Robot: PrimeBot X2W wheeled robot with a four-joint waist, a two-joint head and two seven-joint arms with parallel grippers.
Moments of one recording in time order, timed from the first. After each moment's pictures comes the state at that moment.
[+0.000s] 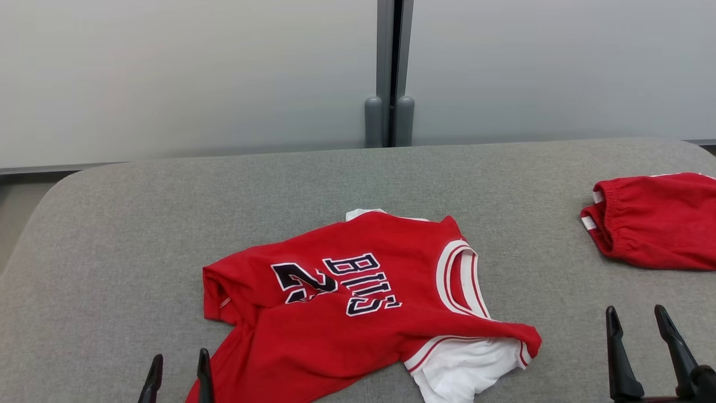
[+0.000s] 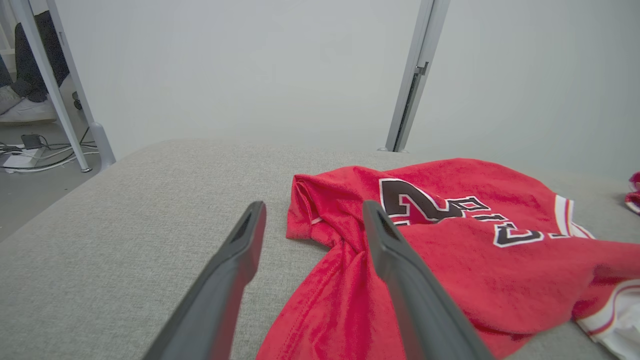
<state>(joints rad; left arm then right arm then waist) 0.26 0.09 -0.11 0.03 -0.29 0.14 -0.26 0.17 -0.05 -0.08 0.03 0.12 0.13 -0.26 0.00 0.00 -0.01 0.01</state>
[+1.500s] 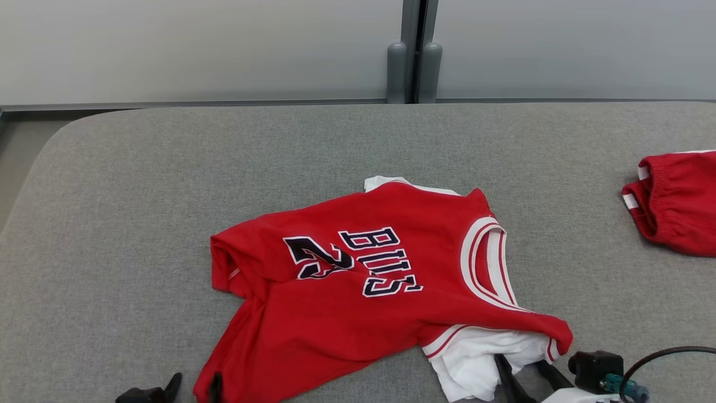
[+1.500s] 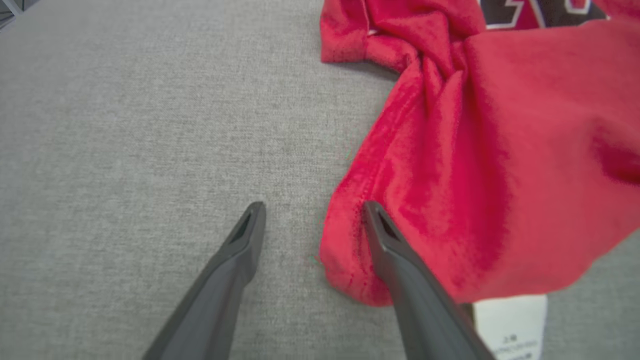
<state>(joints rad) 0.13 0.10 -0.04 0.34 -0.22 -0.07 -0.06 0.04 -0.05 0.21 0.32 0.37 0.13 0.02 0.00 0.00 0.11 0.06</state>
